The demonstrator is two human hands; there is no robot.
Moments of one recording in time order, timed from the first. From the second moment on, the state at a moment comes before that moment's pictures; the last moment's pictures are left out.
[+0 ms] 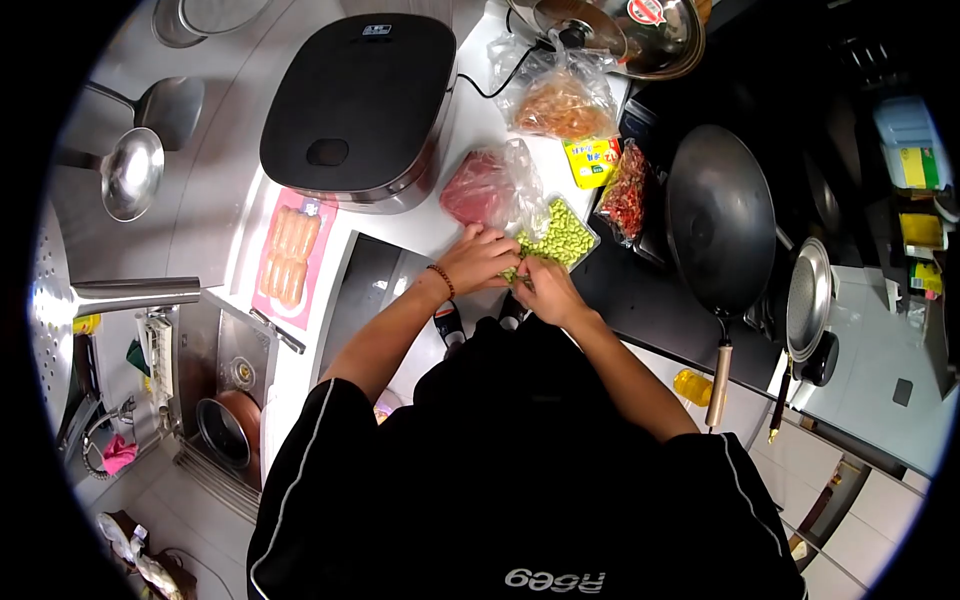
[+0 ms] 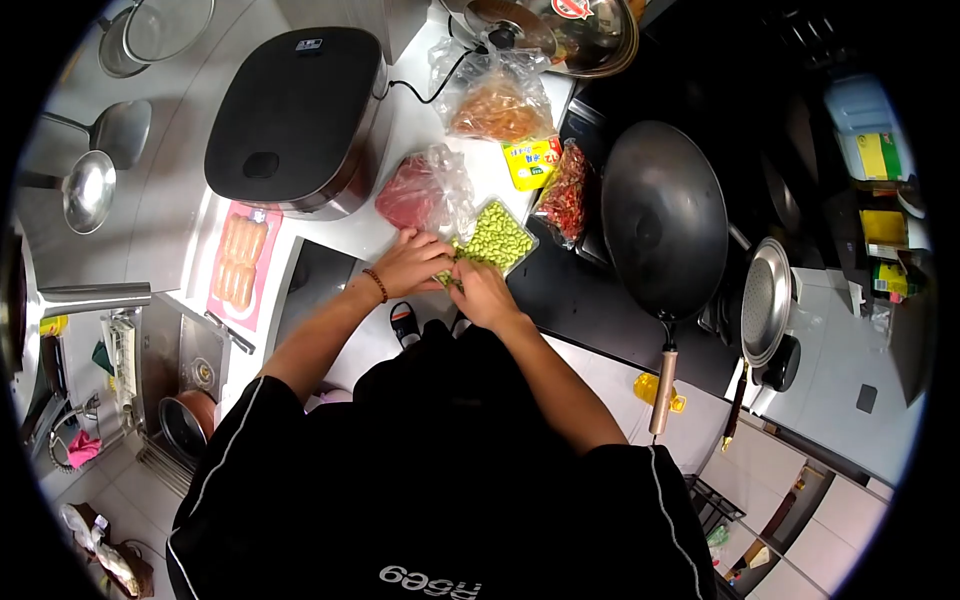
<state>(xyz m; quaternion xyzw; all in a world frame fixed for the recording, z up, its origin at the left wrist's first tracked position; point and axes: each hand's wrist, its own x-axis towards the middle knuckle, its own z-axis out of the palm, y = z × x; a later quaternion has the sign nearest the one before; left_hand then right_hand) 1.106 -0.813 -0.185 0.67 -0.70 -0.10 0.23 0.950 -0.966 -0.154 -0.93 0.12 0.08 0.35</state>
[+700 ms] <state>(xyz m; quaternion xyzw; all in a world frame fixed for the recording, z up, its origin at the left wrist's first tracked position) 1.110 -0.801 -0.205 0.68 -0.67 -0.05 0.31 0.877 -0.932 -0.150 -0.97 0.06 -0.11 0.23</state>
